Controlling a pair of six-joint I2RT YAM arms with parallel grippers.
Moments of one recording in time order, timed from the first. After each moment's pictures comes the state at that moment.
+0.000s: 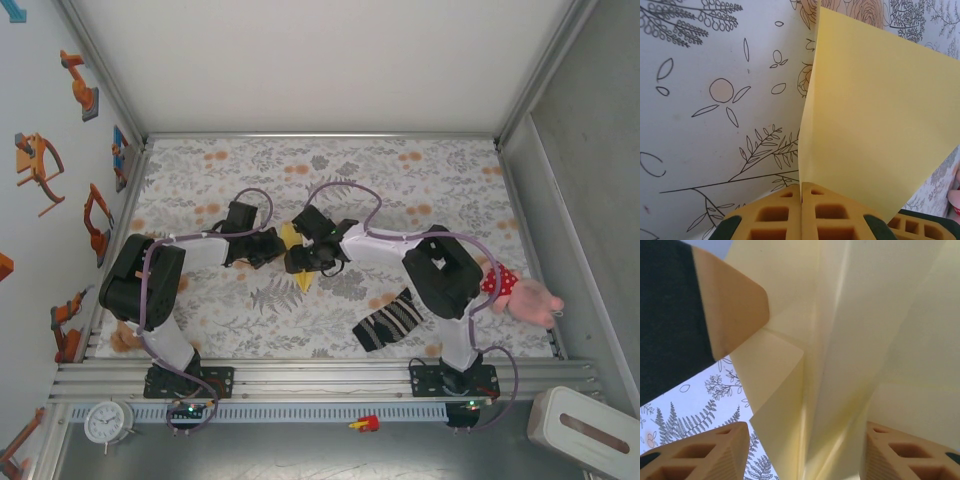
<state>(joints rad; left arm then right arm) -0.44 1.72 0.81 -0.05 0.42 -0.82 0.86 1.98 1.31 -0.43 -0.19 0.59</state>
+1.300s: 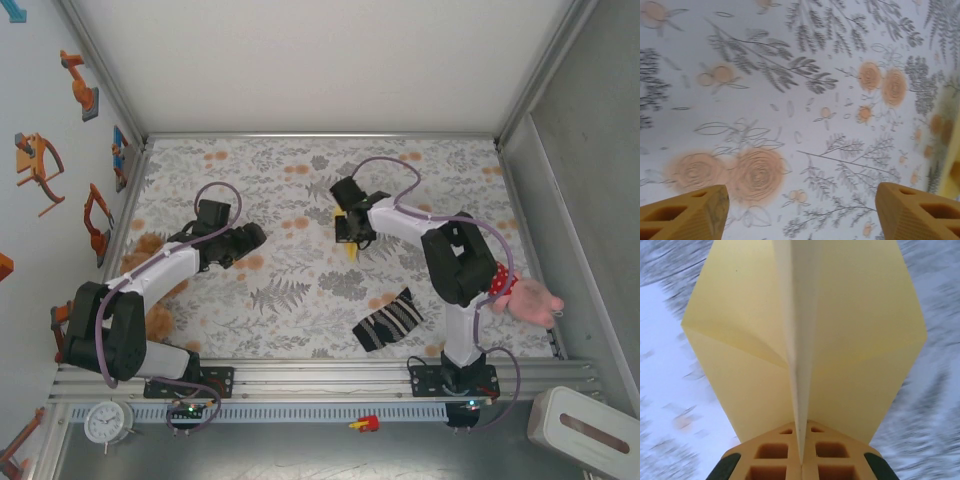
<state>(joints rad) -0.34 1.38 0.76 -0.35 0.15 -0.79 0.59 1.98 1.38 -0.62 0.09 0.50</state>
